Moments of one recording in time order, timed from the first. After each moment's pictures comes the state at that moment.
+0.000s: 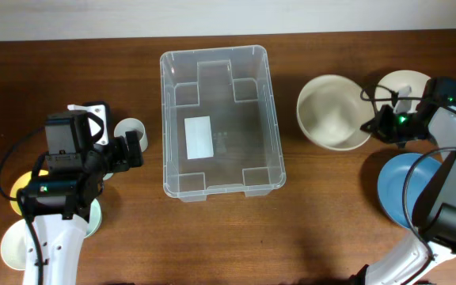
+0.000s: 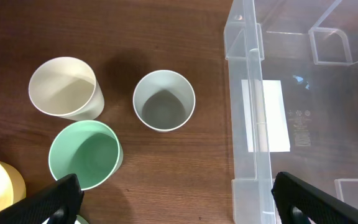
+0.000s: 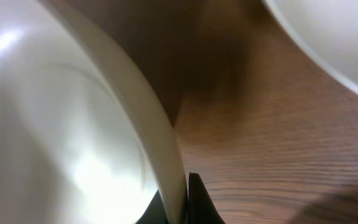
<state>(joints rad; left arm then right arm) 0.05 1.14 1.09 -0.80 0.04 -0.08 -0.42 1.97 1.42 -0.80 -0.60 0.08</state>
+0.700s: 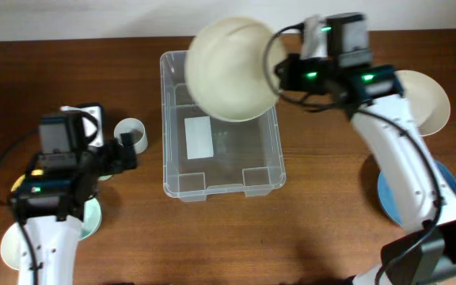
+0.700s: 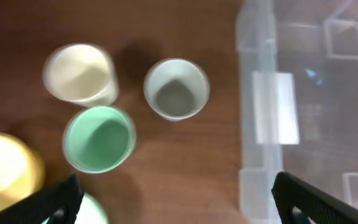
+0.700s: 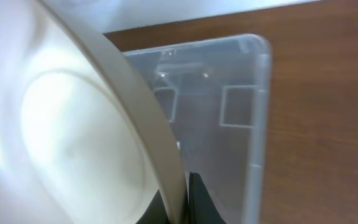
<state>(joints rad) 0.07 1.14 1.15 -0.90 0.00 -0.08 0.24 1.71 1.69 -0.72 -0.35 0.33</state>
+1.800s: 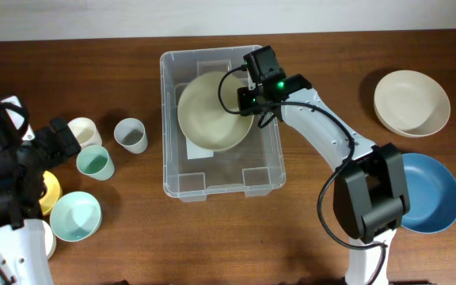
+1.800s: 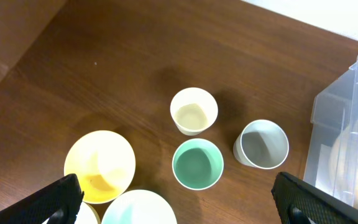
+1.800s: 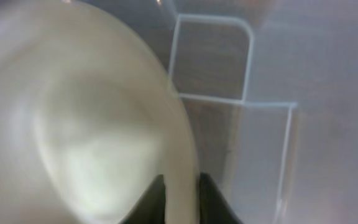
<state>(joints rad) 0.34 1.17 1.37 -0.99 -0.06 -0.08 0.41 2.08 1.69 -0.65 -0.02 0.25</state>
